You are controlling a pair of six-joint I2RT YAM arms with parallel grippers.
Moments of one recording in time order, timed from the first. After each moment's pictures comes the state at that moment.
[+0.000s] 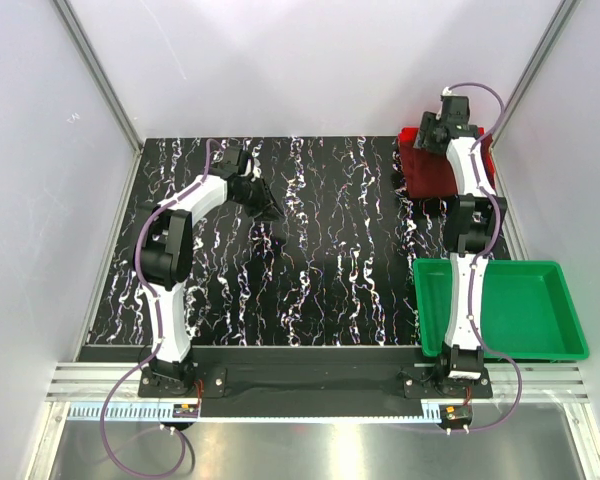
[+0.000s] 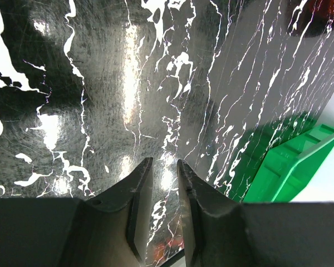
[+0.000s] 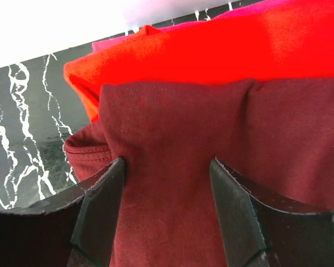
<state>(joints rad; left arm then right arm) -0.26 2.06 1.55 -0.53 0.50 -0.65 -0.06 2.58 2.52 -0.62 0.00 0.18</state>
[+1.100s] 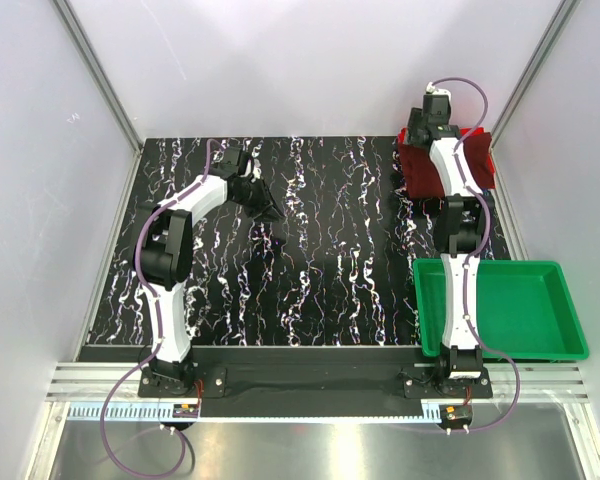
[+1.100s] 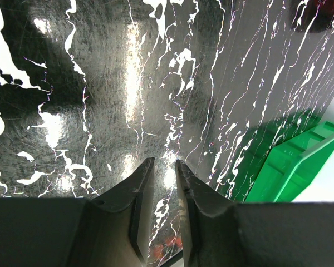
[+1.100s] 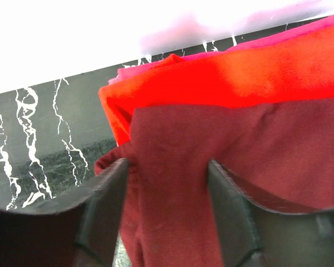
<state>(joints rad) -0.26 2.06 1.54 -0.54 0.50 -0.64 0.02 2.59 2.50 -0.52 0.17 0.16</state>
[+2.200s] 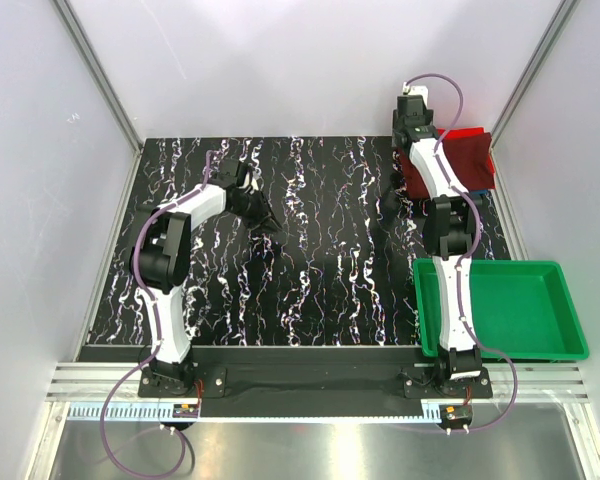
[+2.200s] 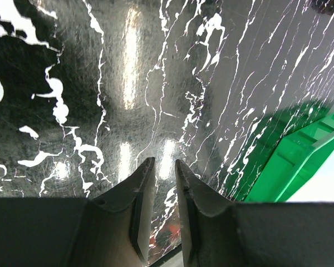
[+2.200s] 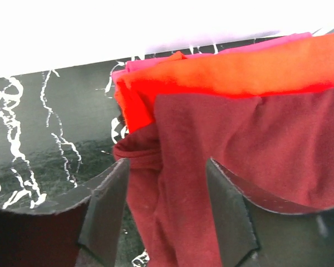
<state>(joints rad) -0.26 2.02 1.42 -0.50 0.52 -0.64 0.13 2.54 2.43 -0.48 0.43 0.04</state>
